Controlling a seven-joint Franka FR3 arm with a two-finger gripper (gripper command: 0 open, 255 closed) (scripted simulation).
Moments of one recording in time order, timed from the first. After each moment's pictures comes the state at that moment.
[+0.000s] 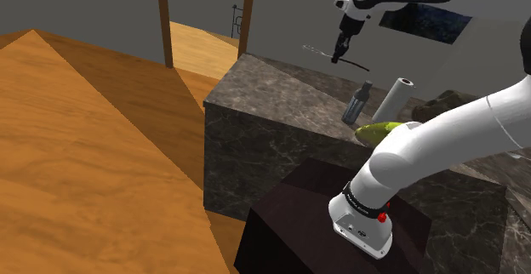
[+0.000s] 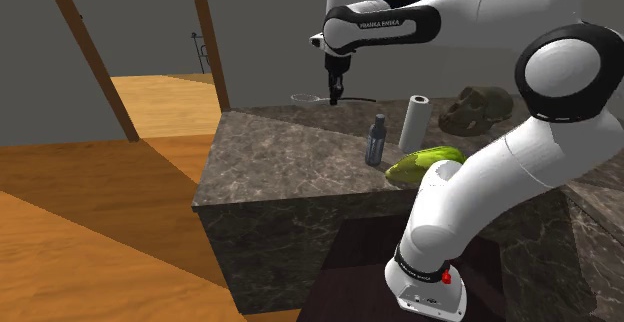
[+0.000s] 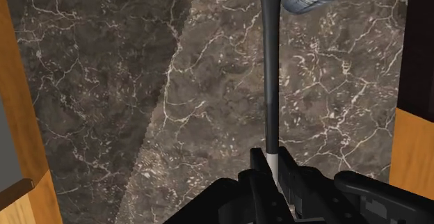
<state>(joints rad) -0.05 -0.49 -0.45 -2.24 -0.26 1.90 -0.95</state>
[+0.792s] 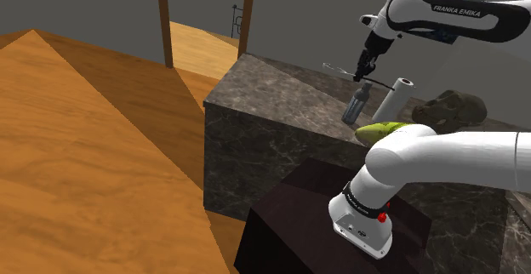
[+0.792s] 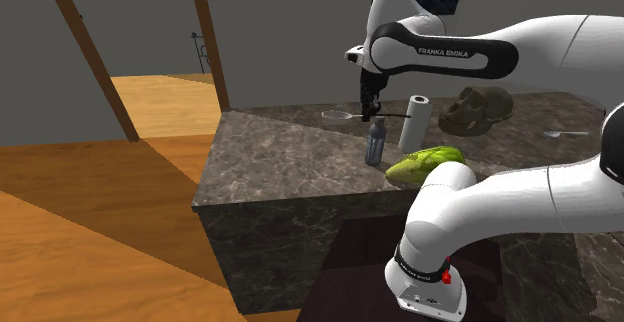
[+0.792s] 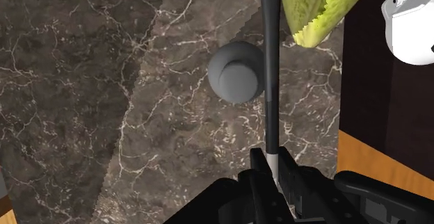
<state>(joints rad) -0.18 -0.89 -0.40 -2.54 -0.36 1.79 -0.96</state>
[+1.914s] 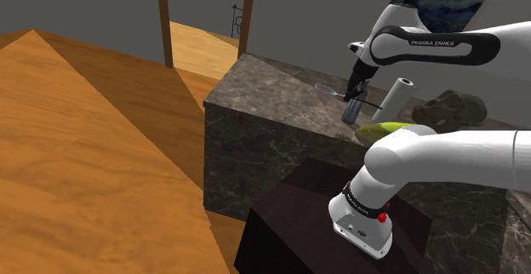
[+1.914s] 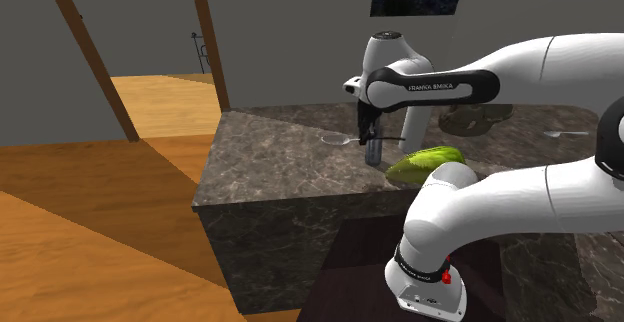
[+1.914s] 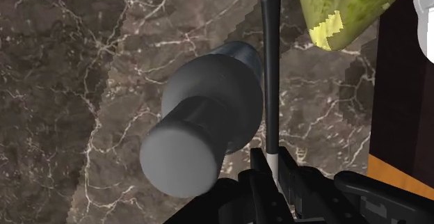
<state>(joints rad) -0.21 -0.87 -0.48 -2.75 -0.43 2.02 -0.94</state>
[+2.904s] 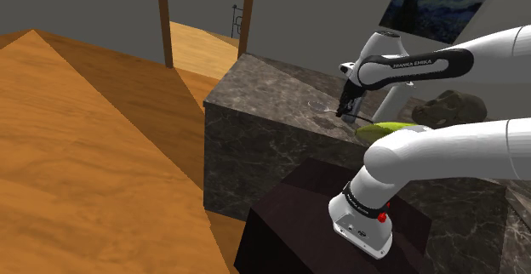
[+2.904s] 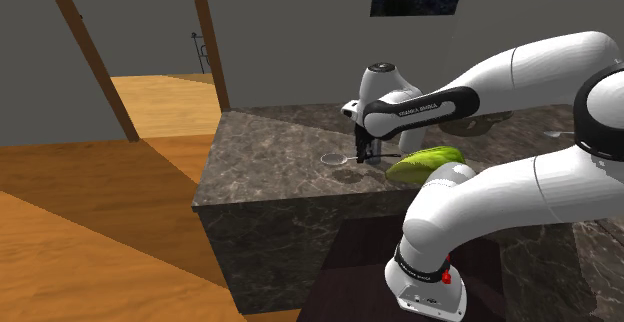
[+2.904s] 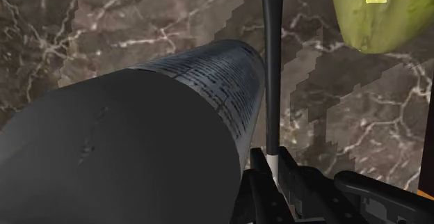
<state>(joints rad) -0.24 -0.75 -0.57 -2.89 -0.52 2.27 -0.92</state>
